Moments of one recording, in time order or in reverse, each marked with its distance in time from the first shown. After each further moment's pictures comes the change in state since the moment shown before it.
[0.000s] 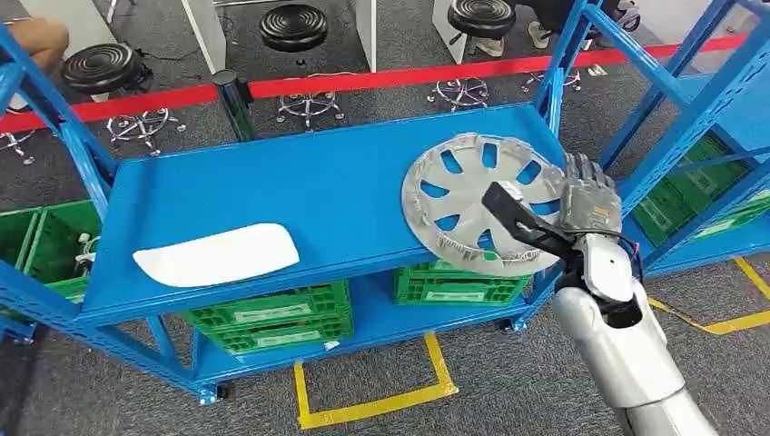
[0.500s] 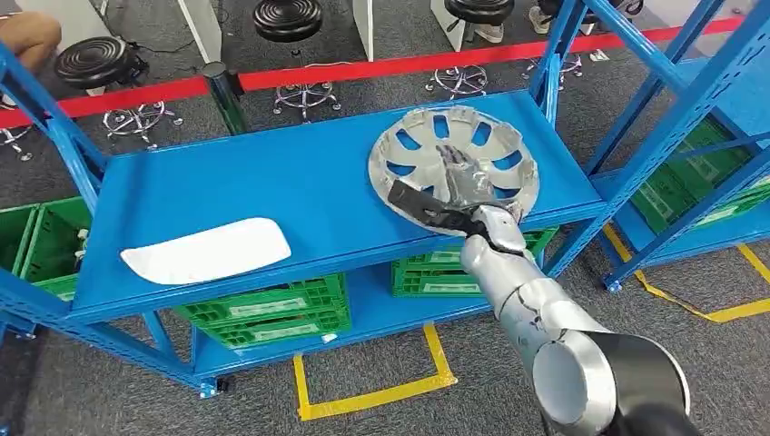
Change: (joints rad) left arm -0.001 -0.038 0.011 -0.005 0.019 -0.018 -0.045; right arm -0.542 0.524 -0.609 1.443 0.486 -0.563 -0.826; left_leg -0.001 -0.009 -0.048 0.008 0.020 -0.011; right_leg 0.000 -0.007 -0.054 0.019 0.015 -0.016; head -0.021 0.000
